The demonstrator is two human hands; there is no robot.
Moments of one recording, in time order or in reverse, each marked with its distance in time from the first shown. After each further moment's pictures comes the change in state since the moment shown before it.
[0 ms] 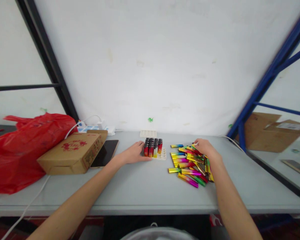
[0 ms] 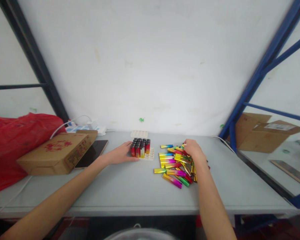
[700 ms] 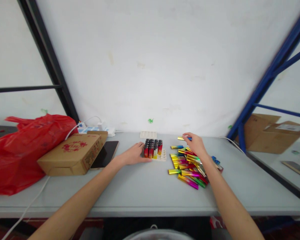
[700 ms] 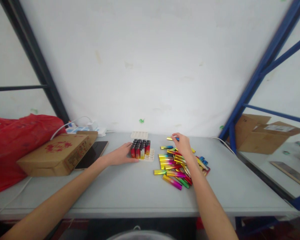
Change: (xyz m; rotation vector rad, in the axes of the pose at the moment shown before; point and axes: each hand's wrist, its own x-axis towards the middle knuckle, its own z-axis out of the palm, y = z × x) left_hand -0.001 0.000 0.000 -0.011 0.007 -0.004; right_hand -0.011 -0.054 -0.006 0.533 0.324 -0.241
